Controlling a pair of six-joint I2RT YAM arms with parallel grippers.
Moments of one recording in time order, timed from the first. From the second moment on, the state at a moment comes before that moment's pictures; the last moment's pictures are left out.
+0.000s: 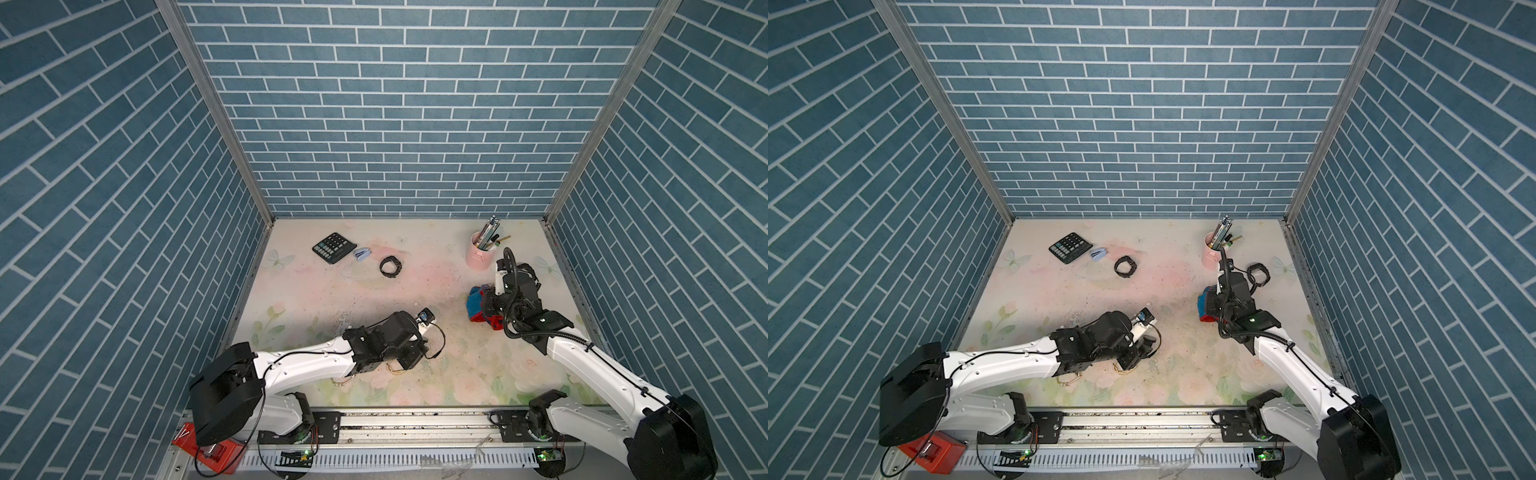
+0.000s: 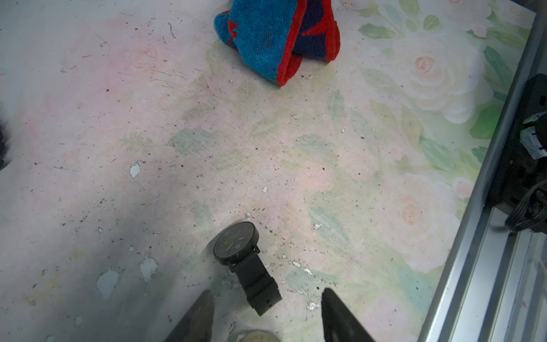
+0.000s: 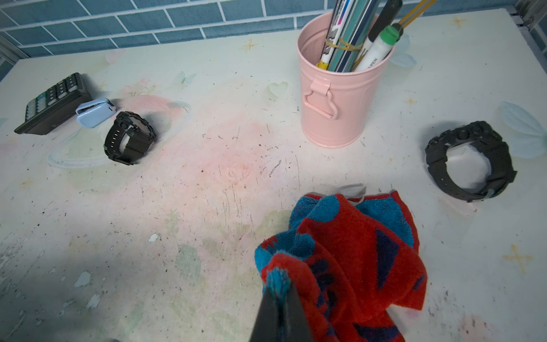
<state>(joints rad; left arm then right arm) -1.06 1.34 0.71 -0.17 -0.04 -0.12 0.45 1.05 0.65 -0.24 0.11 0.29</state>
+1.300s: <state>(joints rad) -1.07 1.59 0.76 -0.13 -0.13 -0.27 0.45 0.98 0.60 -0.24 0.11 0.30</state>
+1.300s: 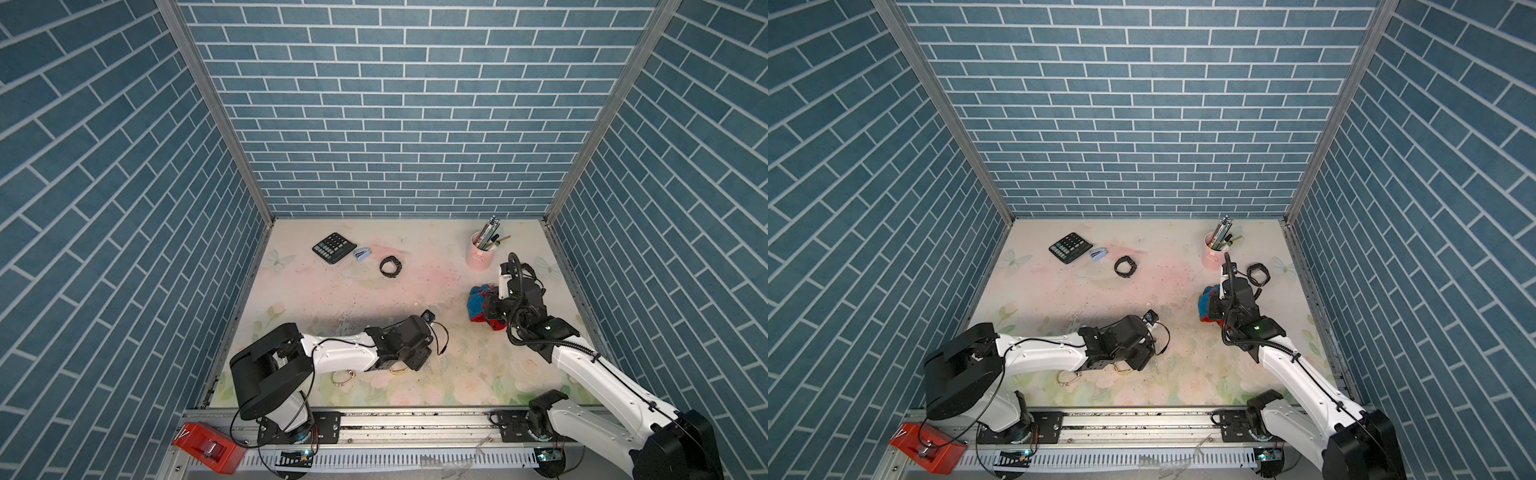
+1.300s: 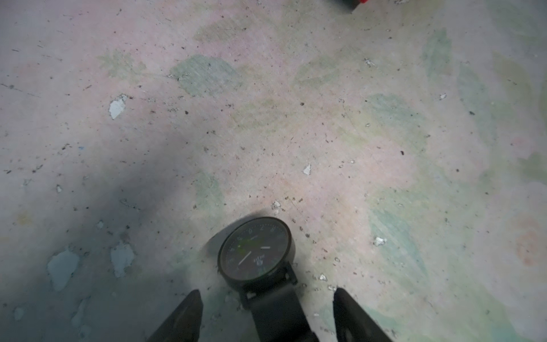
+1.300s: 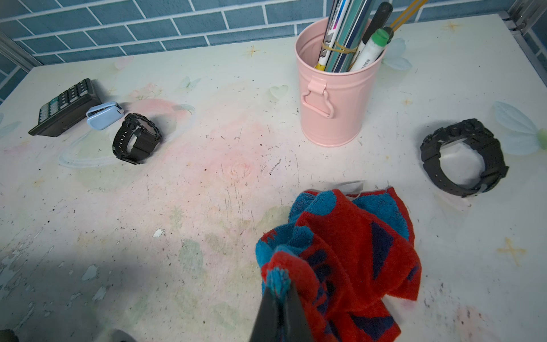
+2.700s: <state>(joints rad) -1.07 1.58 0.78 -0.07 -0.11 -0.22 0.45 0.88 0.52 -0.24 0.12 0.31</state>
